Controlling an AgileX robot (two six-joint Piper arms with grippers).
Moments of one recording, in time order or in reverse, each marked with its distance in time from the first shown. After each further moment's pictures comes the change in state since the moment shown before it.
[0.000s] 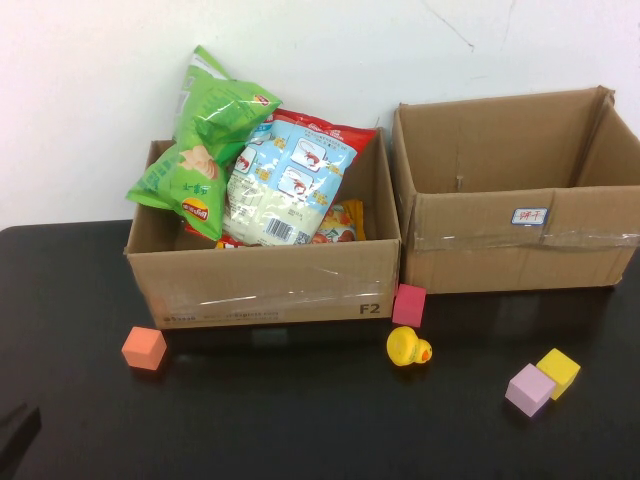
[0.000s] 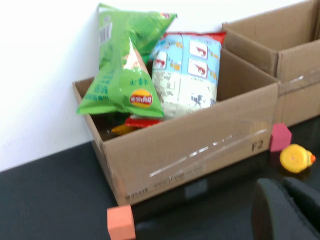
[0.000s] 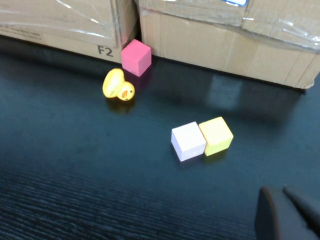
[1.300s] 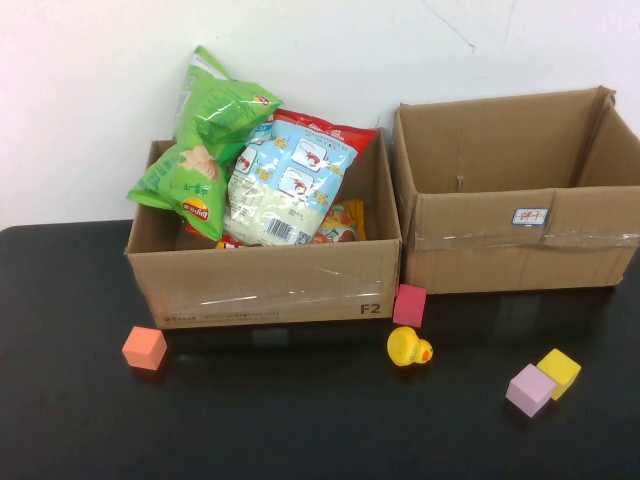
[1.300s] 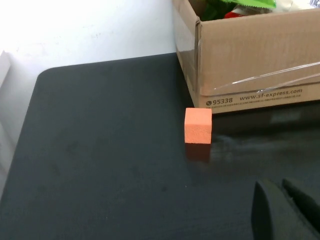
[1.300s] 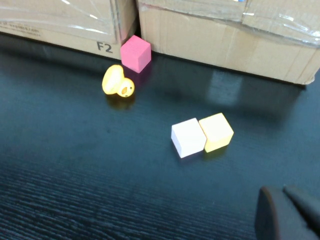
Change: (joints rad) right arm 0.000 0.000 0.002 -0.001 0.009 0.004; left arm 0.198 -0.265 0.349 0.239 -0.013 -0.275
